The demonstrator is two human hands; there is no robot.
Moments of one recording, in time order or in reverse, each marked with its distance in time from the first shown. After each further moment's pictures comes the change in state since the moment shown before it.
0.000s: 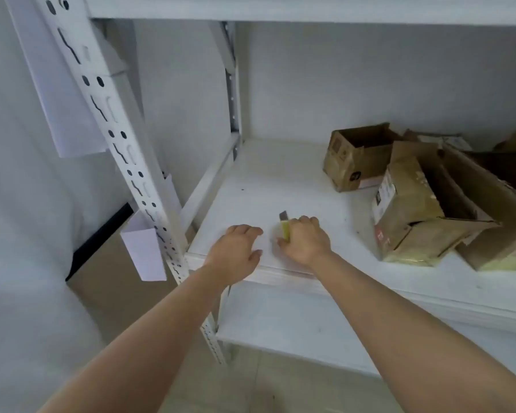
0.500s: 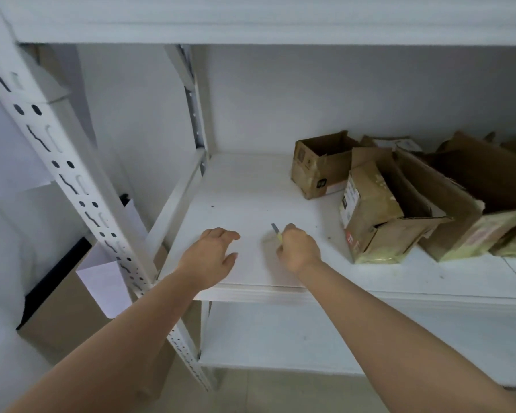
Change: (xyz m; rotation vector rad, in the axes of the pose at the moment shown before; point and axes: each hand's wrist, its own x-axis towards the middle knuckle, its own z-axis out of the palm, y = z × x) left_hand 0.029 -0.009 -0.013 0.021 0.030 0.101; right_hand -0.009 0.021 -0.015 0.131 0.083 0.200
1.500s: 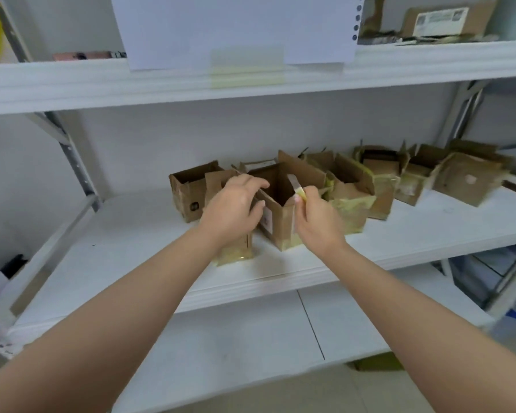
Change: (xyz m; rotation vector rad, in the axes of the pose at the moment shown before) left_hand 0.051 0.345 -0.025 -0.087 0.344 0.533; right_hand -0.140 0.249 -0.172 0.168 0.677 -0.010
